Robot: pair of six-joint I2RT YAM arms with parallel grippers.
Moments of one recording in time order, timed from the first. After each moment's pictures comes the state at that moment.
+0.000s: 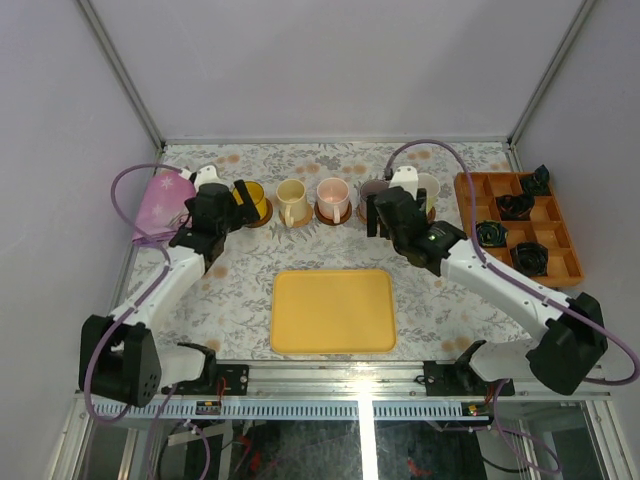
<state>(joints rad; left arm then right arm) -0.21 1.27 0.84 -0.14 -0.25 -0.46 0.74 1.34 1.08 -0.42 0.54 0.37</state>
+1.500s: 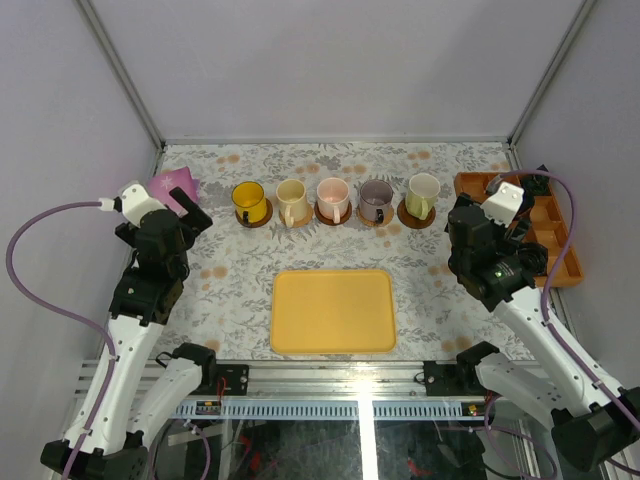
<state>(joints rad) -0.21 0.73 0.94 -0.54 -0.57 -0.52 0.45 0.88 0.84 -0.48 0.97 0.40</state>
